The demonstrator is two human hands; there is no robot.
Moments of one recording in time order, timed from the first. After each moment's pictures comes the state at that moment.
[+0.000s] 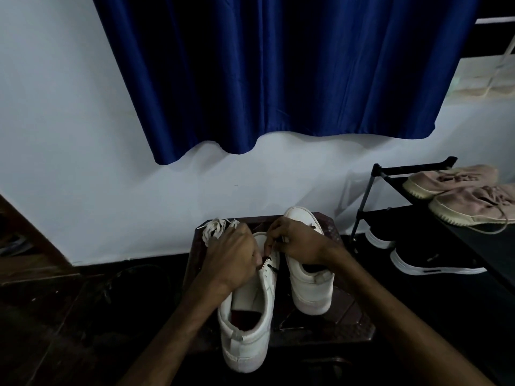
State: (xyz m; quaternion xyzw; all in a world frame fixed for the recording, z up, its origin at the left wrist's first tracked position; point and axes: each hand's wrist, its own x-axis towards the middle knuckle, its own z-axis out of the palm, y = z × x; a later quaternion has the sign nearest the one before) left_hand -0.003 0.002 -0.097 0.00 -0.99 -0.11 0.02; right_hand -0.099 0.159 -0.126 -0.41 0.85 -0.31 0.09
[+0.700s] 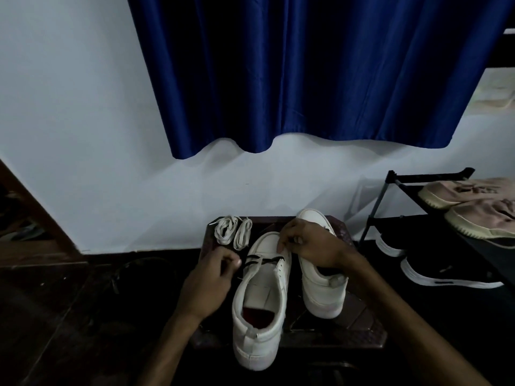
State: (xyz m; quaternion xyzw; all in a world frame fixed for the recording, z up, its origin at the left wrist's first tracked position) left_hand 0.041 -0.048 -0.143 0.13 -0.91 -0.39 0.08; right_hand -0.096 0.159 -0.125 -0.41 0.86 -0.30 0.08
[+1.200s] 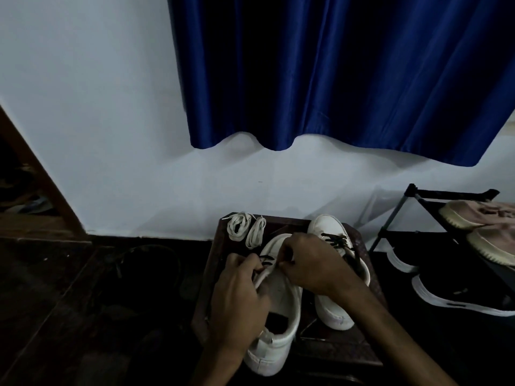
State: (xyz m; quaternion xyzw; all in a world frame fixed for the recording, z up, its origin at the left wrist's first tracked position) left_hand 0.069 0.002 -0.129 0.17 -0.91 -0.35 0.18; right_hand -0.046 0.120 -0.106 -0.32 0.93 -0.18 0.05
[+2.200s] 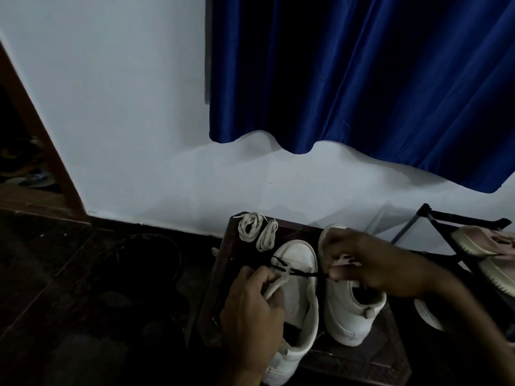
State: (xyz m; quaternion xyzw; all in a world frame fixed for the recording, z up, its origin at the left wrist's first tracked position) left_hand 0.070 0.013 -0.149 0.25 -0.84 -0.43 0.21; right_hand -0.063 0.163 -0.033 -0.46 0.85 -0.14 0.22
